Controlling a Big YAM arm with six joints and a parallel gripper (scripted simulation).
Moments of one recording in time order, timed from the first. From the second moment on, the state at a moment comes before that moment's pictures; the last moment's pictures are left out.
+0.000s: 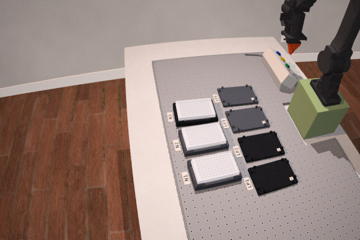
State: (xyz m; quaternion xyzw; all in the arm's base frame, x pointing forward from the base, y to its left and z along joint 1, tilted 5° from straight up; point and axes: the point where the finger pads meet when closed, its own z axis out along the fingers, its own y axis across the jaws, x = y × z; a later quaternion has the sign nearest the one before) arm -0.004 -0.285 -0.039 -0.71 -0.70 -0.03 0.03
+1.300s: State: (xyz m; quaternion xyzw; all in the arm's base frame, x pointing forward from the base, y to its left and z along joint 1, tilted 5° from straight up) arm -0.004 -0.282 -0.059 -0.71 -0.70 -0.03 0.03
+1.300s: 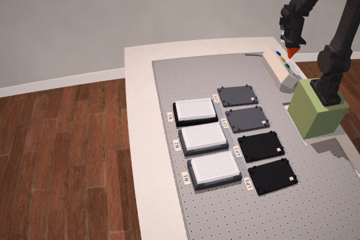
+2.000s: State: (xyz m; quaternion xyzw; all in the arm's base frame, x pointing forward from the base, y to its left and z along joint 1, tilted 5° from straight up) arm -0.004 -0.281 -0.064 -0.71 -0.70 -0.03 0.03
